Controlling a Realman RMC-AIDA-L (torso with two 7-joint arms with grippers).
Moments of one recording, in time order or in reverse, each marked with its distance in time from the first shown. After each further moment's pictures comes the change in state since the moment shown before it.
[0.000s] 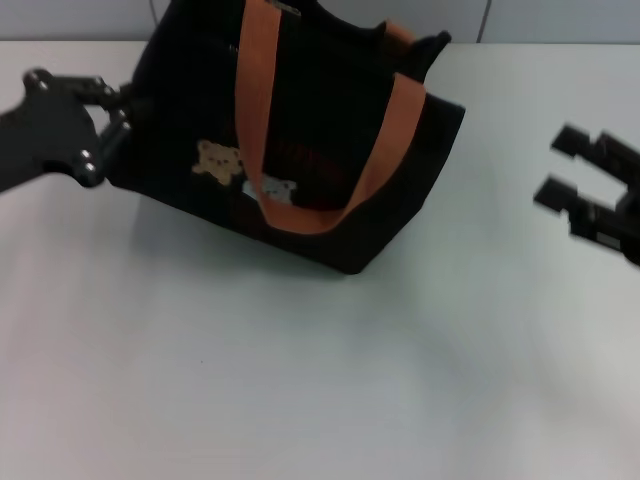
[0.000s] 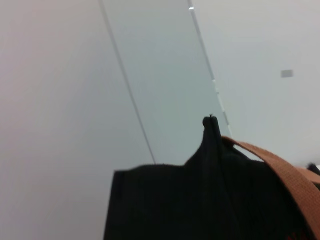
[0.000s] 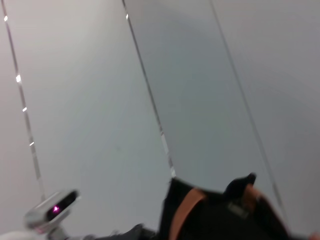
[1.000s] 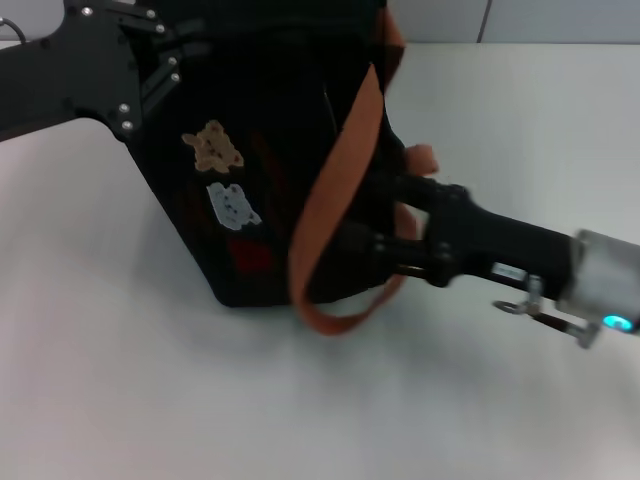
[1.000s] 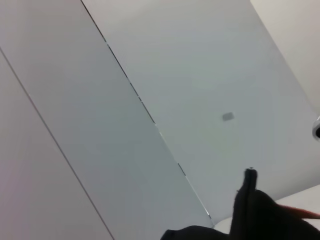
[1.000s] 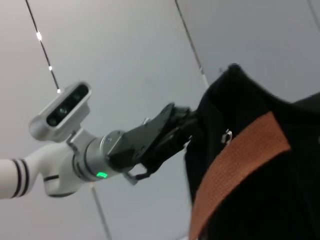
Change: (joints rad) left arm -0.072 -0.044 0.043 0.205 -0.014 0.133 -0.004; right arm 0.178 0.006 -0.292 0.365 0.086 0.330 -0.162
